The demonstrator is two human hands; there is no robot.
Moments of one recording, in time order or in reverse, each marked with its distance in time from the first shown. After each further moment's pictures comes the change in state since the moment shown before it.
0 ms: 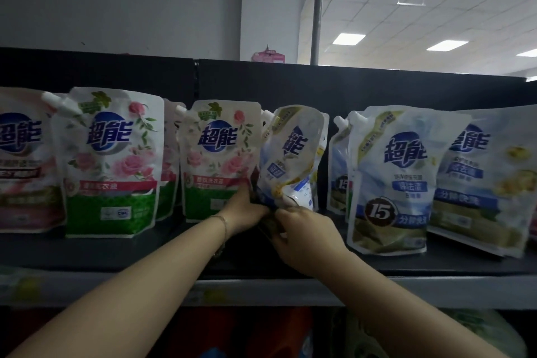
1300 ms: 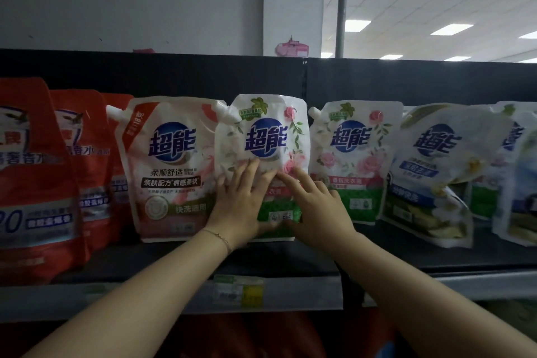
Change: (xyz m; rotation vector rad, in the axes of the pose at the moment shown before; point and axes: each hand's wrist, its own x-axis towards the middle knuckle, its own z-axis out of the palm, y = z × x) left_hand -0.022 -0.177 -0.246 0.977 0.286 0.528; right_hand 0.139 -0.231 0.075 -0.064 -0.076 0.123
